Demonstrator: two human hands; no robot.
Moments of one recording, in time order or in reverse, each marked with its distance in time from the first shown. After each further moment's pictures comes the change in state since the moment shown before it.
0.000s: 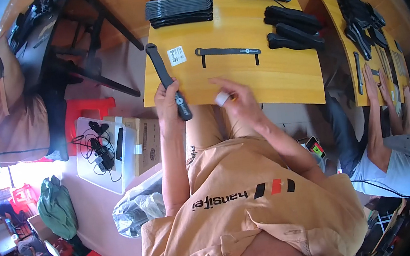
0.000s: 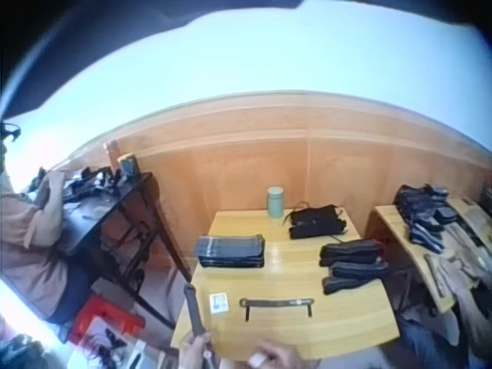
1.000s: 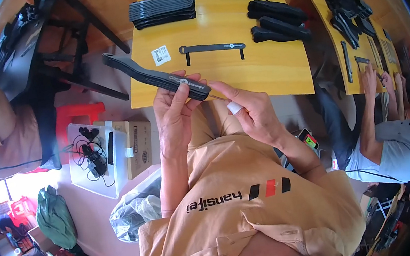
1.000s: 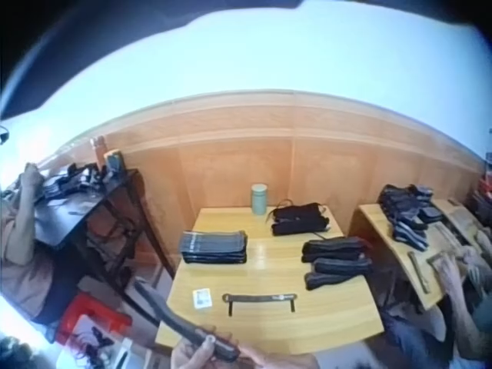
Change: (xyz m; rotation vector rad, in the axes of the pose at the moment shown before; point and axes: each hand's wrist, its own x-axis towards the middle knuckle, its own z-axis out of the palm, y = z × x) left_hand -0.061 0.025 0.044 -0.318 -0.382 0.044; right_hand -0.043 -0.062 -0.027 -0.338 0.022 -0.328
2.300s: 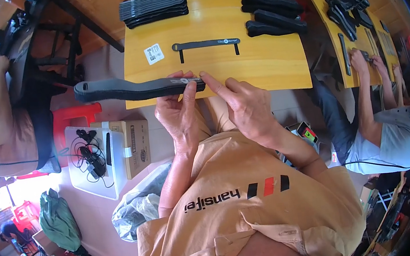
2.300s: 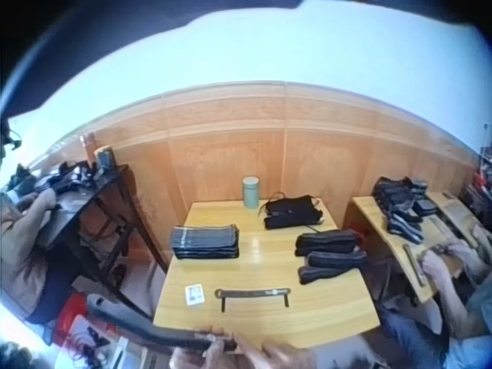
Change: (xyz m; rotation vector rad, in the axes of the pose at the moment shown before) left_hand -0.004 -0.026 0.017 0.491 0.236 0.273; right_hand 0.003 0.004 0.008 -0.724 0.032 -0.036
